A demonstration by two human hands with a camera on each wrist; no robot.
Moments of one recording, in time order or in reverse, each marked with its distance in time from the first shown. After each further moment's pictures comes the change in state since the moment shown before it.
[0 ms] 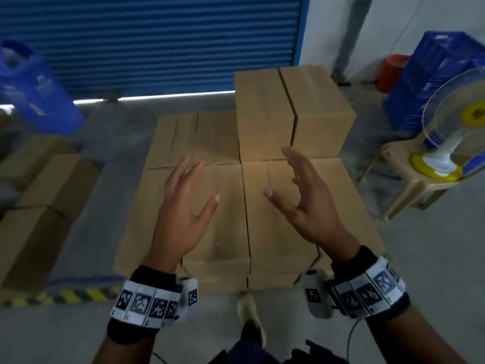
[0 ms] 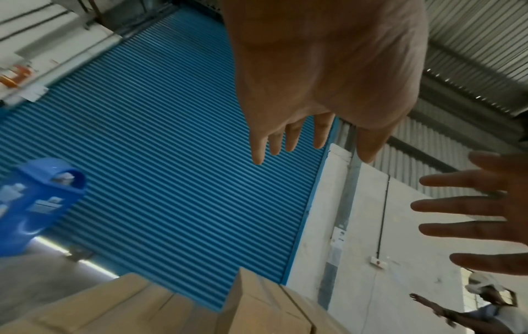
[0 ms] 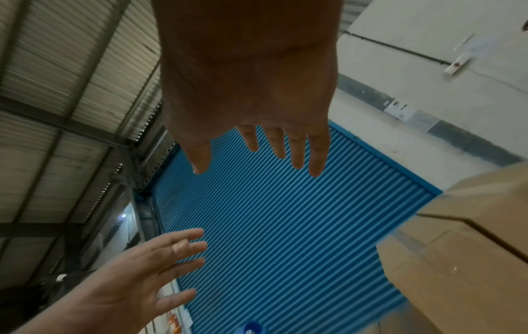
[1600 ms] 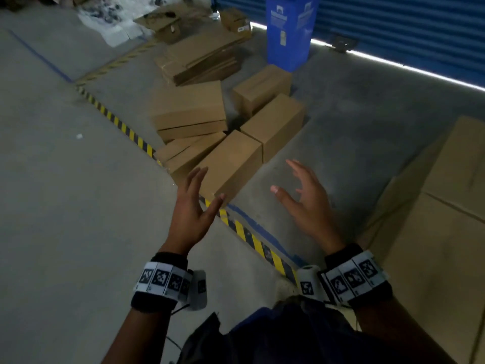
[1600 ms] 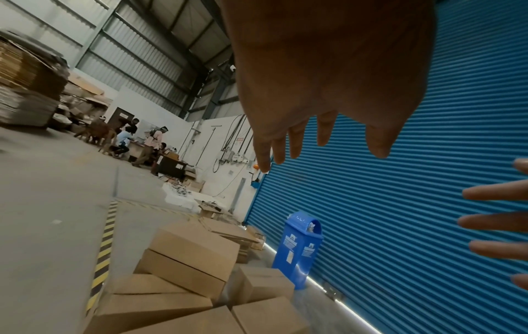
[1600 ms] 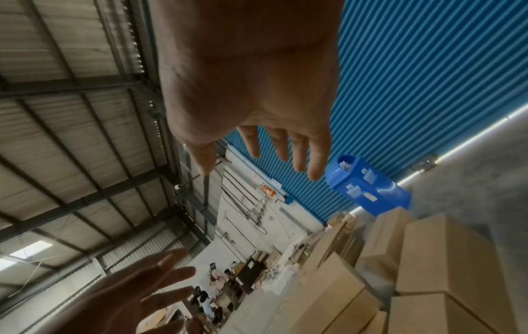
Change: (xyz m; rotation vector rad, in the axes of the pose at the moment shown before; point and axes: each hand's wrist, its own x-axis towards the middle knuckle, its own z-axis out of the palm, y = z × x) left_hand -0.170 -0.581 -0.499 0.212 0.379 -0.691; right_hand 0.139 -0.359 0.760 0.389 -0.662 -0.061
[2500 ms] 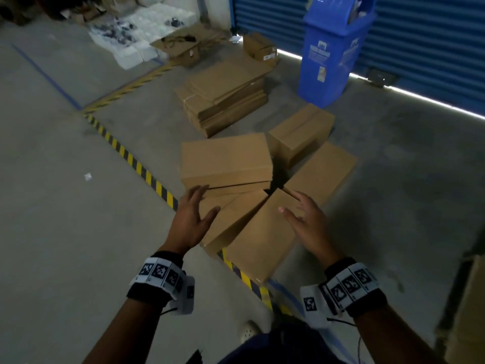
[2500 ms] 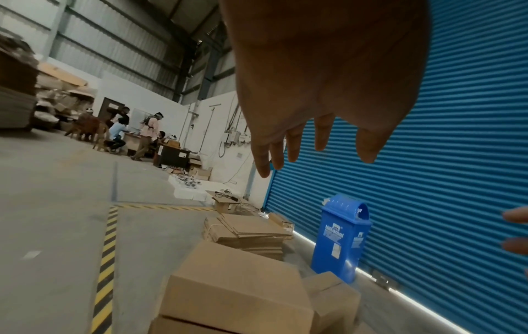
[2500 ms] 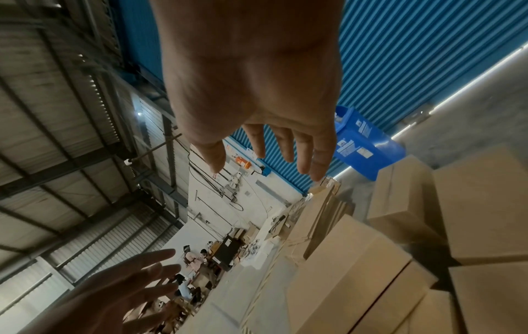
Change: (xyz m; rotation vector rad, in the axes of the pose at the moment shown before) left_hand 0.455 -0.310 -0.141 0.124 -0.151 -0.098; right_hand 0.453 -0.035 0.295 -0.014 -0.062 0.248
